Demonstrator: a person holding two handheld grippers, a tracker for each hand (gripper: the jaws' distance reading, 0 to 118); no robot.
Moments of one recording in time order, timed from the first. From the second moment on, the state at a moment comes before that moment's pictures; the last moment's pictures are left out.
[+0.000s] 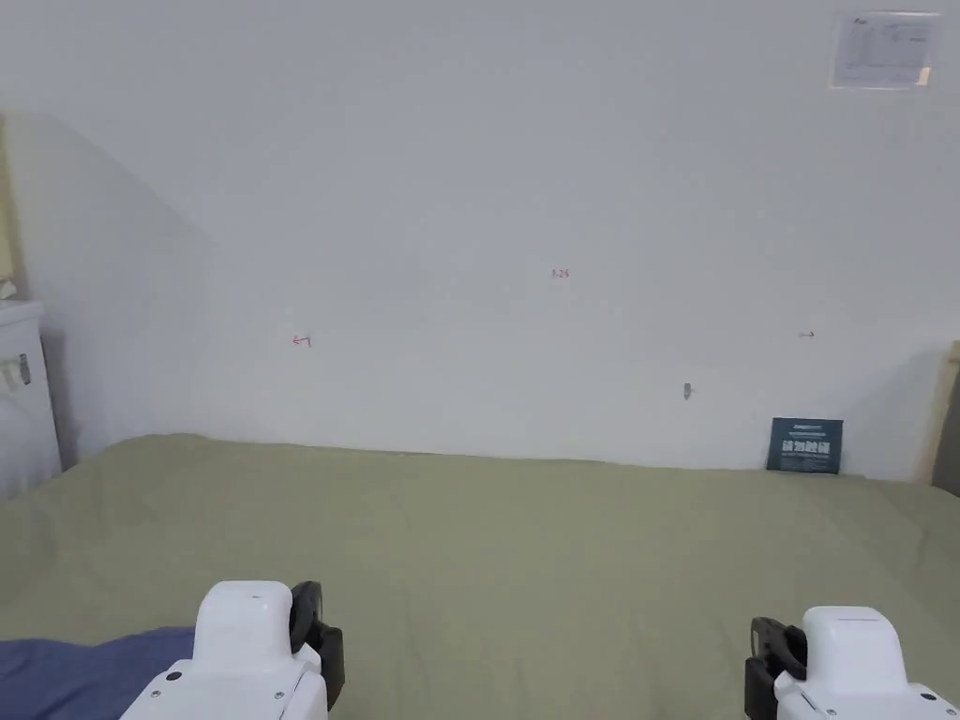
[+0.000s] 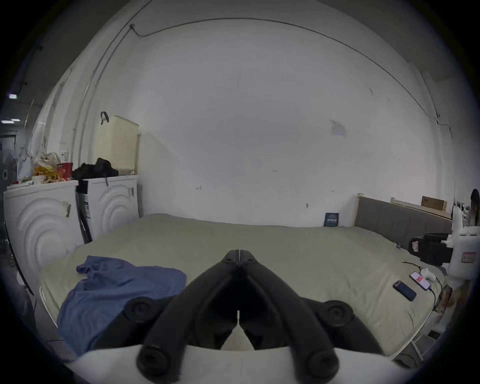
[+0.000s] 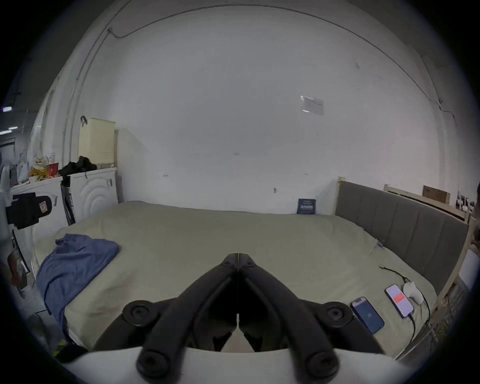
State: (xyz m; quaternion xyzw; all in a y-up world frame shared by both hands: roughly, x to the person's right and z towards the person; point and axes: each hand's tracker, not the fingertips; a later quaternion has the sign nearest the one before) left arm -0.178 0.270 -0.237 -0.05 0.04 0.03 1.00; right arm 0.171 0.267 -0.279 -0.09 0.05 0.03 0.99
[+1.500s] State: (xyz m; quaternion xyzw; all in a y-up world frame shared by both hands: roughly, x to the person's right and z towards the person) left arm -0.500 0.230 -0.455 -0.53 0.03 0.10 0.84; right arm -0.045 0.193 -0.392 -0.20 0.25 0.07 0.94
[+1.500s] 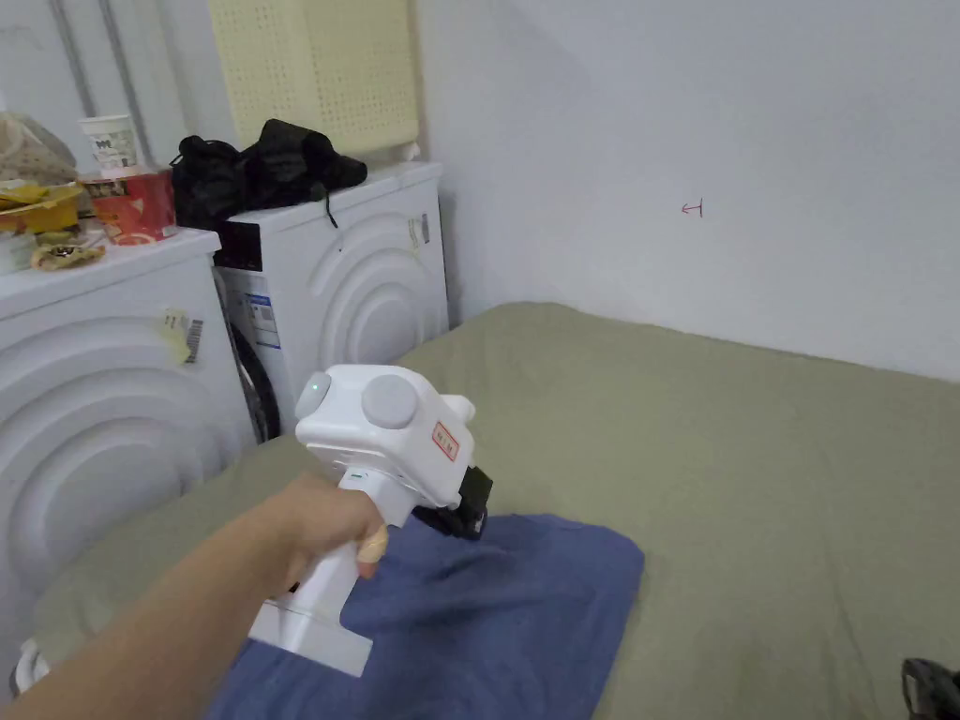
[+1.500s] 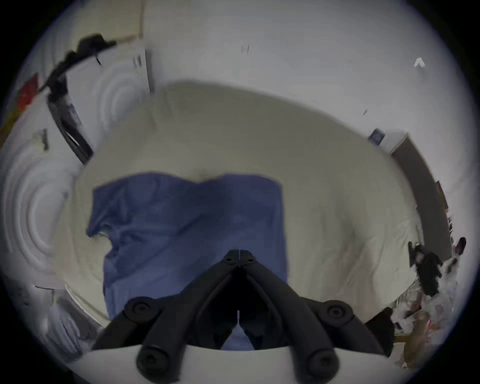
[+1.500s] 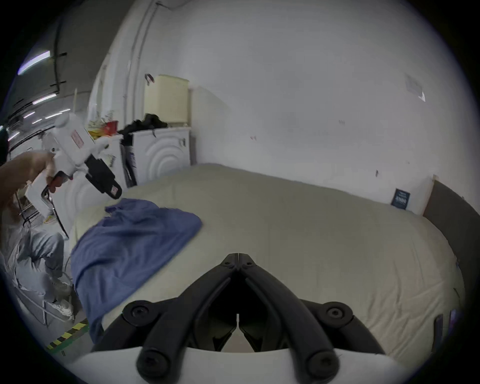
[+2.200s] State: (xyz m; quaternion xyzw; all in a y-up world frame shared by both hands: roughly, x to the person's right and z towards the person) left arm -0.493 0.107 -0.506 -0.61 0.04 0.08 0.79; right arm -0.026 0.131 -0.418 -0.28 0.24 0.09 0.92
